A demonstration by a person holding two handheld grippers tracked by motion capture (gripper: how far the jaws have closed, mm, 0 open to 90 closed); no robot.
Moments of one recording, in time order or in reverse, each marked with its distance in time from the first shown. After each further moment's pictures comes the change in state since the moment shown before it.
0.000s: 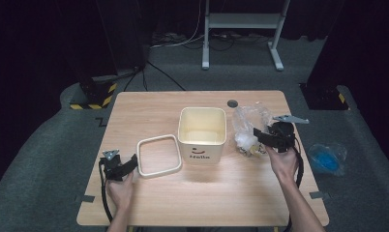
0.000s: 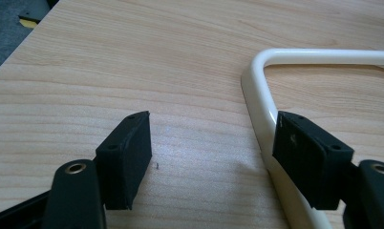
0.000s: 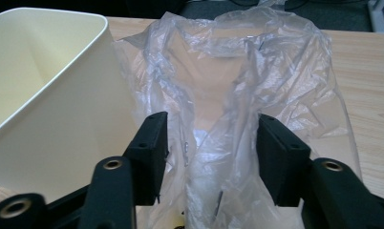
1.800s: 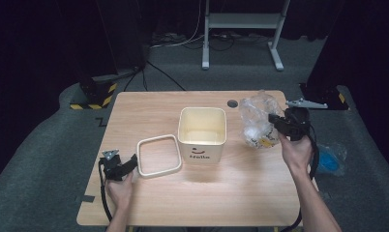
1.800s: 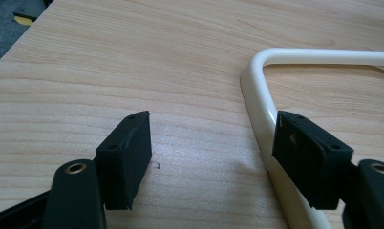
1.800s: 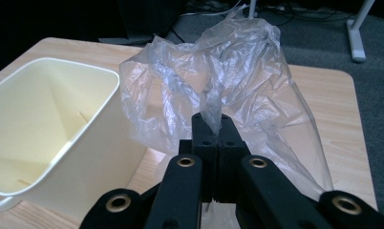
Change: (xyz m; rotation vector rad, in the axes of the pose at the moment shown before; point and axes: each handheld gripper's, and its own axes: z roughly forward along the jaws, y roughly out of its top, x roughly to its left) left arm 0.002 0.000 0.000 0.003 -0.013 -0.008; right arm 0.000 0.047 -0.044 -0.023 -0.029 -0.020
